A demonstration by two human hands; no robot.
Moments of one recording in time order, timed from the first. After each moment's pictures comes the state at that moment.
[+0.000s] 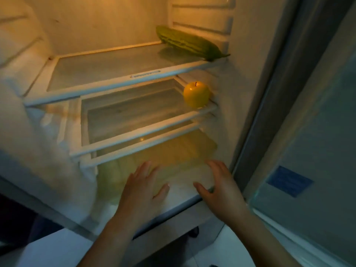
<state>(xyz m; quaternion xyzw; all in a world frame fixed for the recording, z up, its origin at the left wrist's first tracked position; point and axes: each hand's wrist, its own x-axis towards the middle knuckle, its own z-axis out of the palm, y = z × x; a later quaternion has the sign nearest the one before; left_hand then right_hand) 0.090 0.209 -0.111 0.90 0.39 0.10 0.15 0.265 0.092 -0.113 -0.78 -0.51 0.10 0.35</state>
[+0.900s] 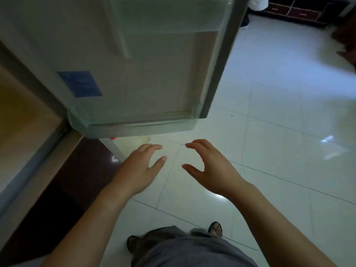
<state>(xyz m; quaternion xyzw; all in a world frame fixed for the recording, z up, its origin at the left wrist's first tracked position) 0.238 -0.151 -0.166 0.94 0.05 -0.07 0.32 0.275 -0.349 -0.146 -0.92 -0.25 0.12 0.27</state>
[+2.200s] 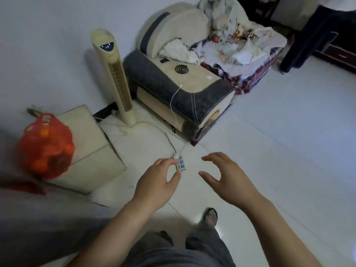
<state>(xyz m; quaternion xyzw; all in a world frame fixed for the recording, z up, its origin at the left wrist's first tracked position) 0.712 -0.358 -0.186 0.89 0.25 0.00 0.38 0.824 -0.516 -0.151 -0.89 -0.37 0.17 0.22</state>
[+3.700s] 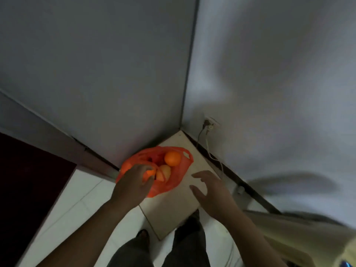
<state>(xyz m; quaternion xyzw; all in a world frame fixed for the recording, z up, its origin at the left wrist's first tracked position) 0.690 0.177 -0.306 0.41 0.83 0.22 0.30 0.895 0.293 -0.294 -0.39 -0.84 0.38 0.02</state>
